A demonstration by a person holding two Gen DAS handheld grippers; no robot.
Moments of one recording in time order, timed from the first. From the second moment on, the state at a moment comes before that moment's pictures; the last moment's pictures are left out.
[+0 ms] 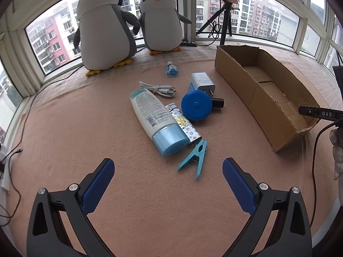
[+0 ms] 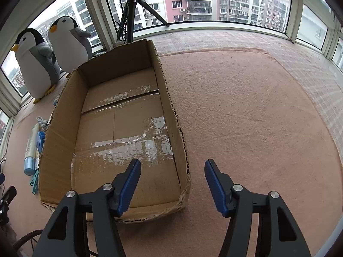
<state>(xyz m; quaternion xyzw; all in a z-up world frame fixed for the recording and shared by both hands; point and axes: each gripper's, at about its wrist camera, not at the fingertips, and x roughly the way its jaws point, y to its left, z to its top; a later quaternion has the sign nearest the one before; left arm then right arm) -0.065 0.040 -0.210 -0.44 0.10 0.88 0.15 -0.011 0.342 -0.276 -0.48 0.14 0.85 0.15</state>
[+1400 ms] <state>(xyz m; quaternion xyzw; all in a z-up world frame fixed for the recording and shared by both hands) -0.083 0.077 -0.254 -0.47 0.15 0.83 0.28 -0.015 0.345 -0.283 -0.49 0.16 0.84 0.15</state>
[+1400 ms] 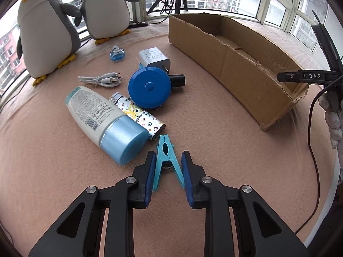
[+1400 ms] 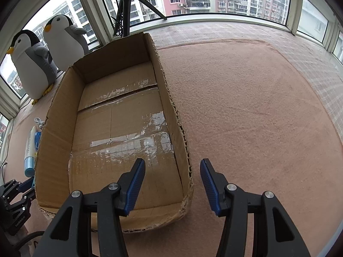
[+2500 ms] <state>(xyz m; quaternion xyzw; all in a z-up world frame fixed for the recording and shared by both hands) -0.077 0.073 -0.245 -0.47 0.14 0.83 0.27 -0.016 0.344 -0.282 -0.49 0.15 0.84 0.15</state>
